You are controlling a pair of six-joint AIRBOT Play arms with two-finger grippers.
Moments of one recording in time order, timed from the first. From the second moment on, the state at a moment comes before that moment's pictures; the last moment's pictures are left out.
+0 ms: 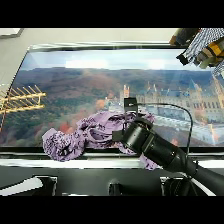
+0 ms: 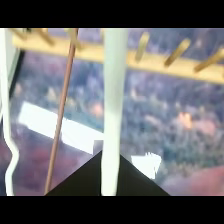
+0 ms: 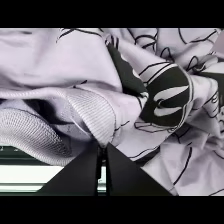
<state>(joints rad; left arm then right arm) 0.76 -1.34 1.33 1.32 -1.02 -0.99 0.99 -1.13 1.15 -1.86 1.40 2.55</state>
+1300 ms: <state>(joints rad) -0.23 -0.68 0.83 1.45 -1.51 -0.83 0.70 -1.14 1.16 -1.75 1.35 2.39</state>
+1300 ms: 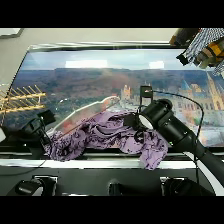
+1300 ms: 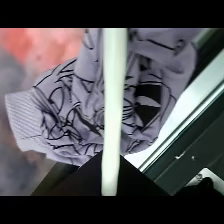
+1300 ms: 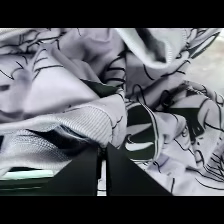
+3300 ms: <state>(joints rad) -0.26 -0.70 0.72 1.33 -1.46 -0.55 0.70 -1.09 1.16 -1.88 1.32 2.47</state>
